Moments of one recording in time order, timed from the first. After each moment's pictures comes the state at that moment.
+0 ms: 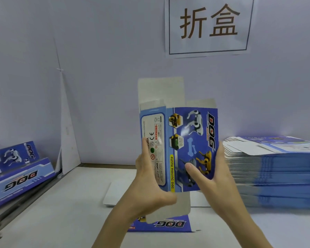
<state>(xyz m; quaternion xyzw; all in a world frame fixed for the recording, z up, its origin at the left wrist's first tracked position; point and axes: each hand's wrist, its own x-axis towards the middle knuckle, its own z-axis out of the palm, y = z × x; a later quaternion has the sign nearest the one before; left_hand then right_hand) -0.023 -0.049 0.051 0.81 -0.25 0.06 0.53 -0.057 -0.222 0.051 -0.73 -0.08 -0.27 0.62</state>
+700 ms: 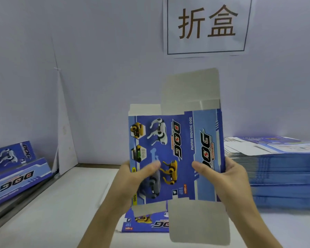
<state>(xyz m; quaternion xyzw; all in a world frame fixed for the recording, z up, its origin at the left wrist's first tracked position) -0.021 -0.037 0.063 0.65 -0.15 0.02 0.74 -0.060 -0.242 0.055 -0.66 -0.01 -0.27 0.70</state>
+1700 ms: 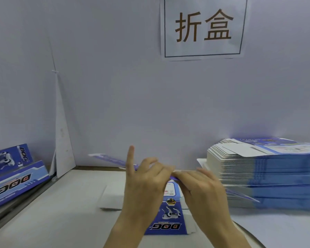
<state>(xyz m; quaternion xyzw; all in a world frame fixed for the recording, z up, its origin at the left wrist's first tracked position) -0.029 -0.068 0.047 0.79 -0.28 0.54 0.07 -0.057 -0.210 0.038 -0.82 -0.16 -0.53 0.11</state>
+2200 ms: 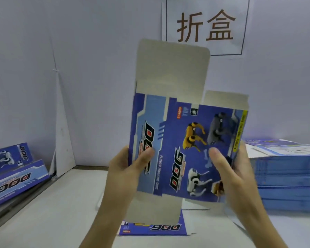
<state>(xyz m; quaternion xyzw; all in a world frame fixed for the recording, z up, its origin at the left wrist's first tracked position) -0.043 -0.043 0.085 0.62 -0.15 0.13 0.76 -0.080 -0.239 0.080 -0.69 -0.10 -0.36 0.62</state>
